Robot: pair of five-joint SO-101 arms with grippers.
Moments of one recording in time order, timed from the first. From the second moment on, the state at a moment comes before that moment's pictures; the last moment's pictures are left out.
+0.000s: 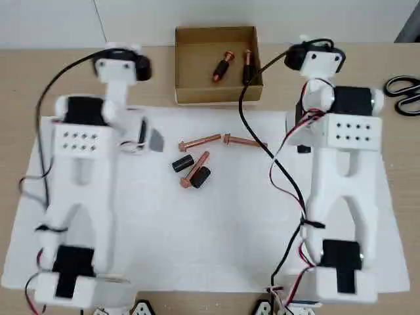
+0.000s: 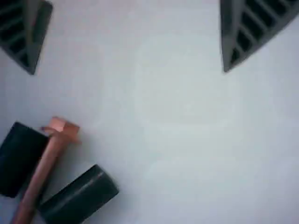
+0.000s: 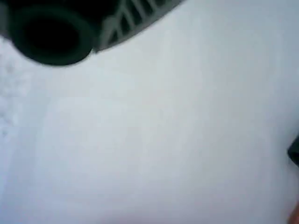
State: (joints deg) left arm 3.2 0.5 -13.0 99.4 3.0; right arm 1.6 -3.4 -13.5 96.1 5.9
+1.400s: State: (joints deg) left arm 27.5 59.4 -71.1 87.6 55.3; right arm 17.9 -19.8 0.4 95.6 6.4
